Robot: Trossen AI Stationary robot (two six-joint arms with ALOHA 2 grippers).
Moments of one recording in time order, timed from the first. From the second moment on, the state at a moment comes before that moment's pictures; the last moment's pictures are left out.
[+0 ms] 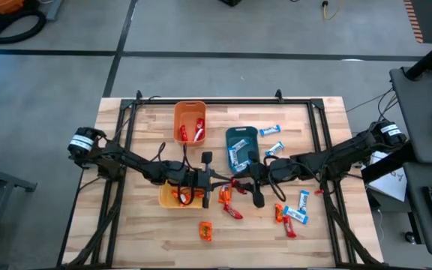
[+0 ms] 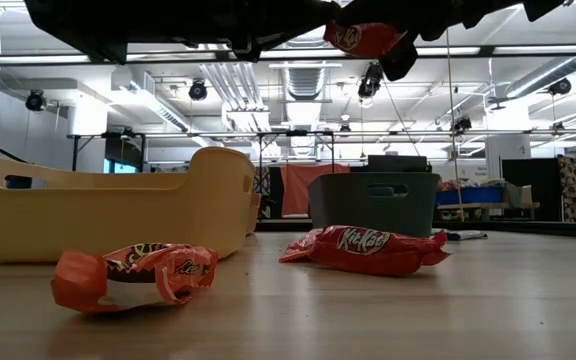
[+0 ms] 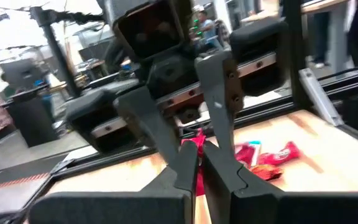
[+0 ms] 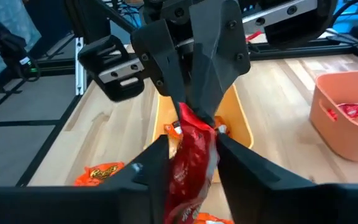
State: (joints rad) left arm -0.24 1.67 0.78 0.91 -0.20 0.29; right arm 0.26 1.37 0.76 0.29 0.15 0.17
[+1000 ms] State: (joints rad) left arm -0.10 1.21 0.78 -0.09 -0.51 0.24; right arm 0.26 1.34 0.76 0.27 0.11 0.24
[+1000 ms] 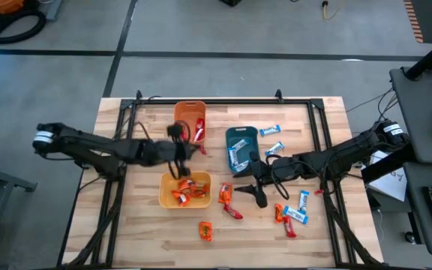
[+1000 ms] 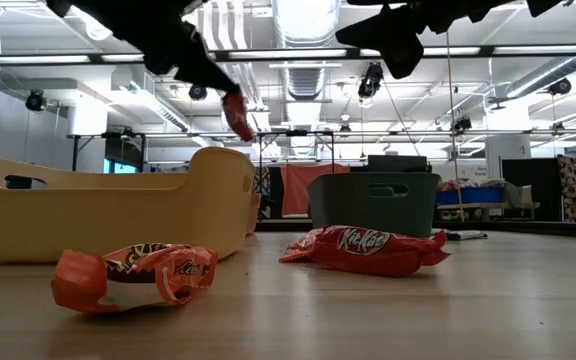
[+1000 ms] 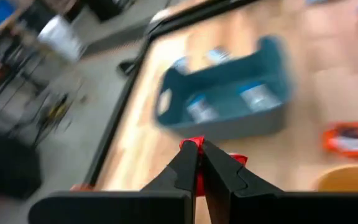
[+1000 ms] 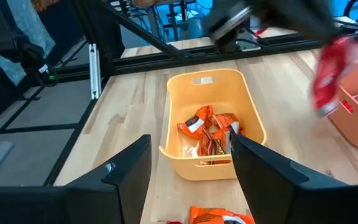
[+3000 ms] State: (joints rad) left arm -0.06 1.11 0.81 -0.17 -0.42 0.01; right arm 0.34 1.35 0.87 -0.29 0.10 0.97
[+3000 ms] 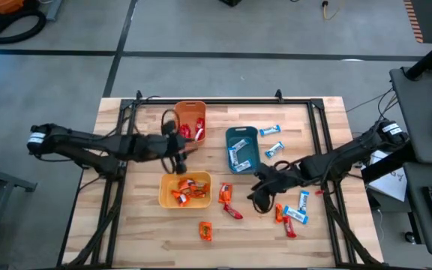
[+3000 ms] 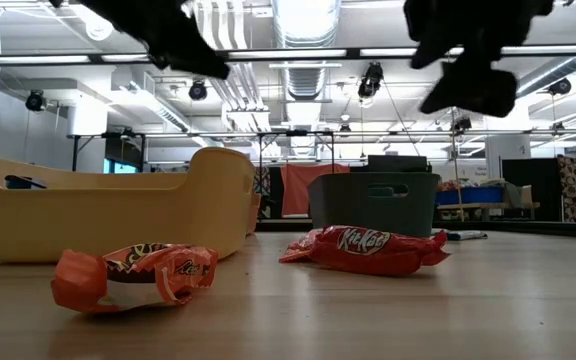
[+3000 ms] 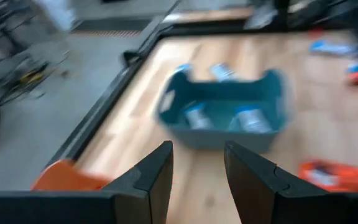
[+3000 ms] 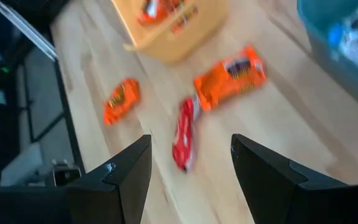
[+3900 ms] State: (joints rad) left arm -0.32 1.12 0.80 0.00 -0.41 -0.06; right arm 0.50 1.62 0.99 -0.84 -0.16 1.44
